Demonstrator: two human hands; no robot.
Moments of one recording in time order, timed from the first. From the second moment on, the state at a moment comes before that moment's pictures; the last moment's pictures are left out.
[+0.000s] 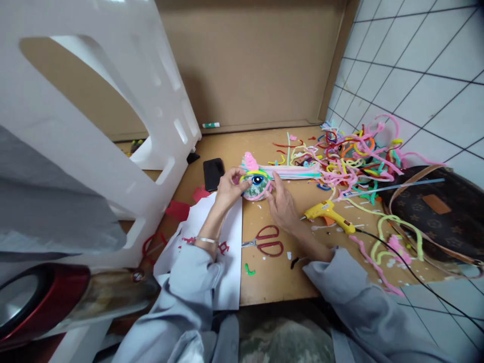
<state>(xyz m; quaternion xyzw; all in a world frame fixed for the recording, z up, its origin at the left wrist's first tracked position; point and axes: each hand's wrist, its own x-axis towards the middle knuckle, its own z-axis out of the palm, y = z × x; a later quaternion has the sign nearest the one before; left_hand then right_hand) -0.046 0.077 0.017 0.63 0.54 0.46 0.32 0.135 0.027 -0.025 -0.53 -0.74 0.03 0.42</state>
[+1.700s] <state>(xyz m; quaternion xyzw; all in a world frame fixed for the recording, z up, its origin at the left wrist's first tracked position) -0.041 0.066 0.033 0.68 0.56 0.39 0.28 0.130 0.013 -0.012 -0.41 -0.81 -0.20 0.37</state>
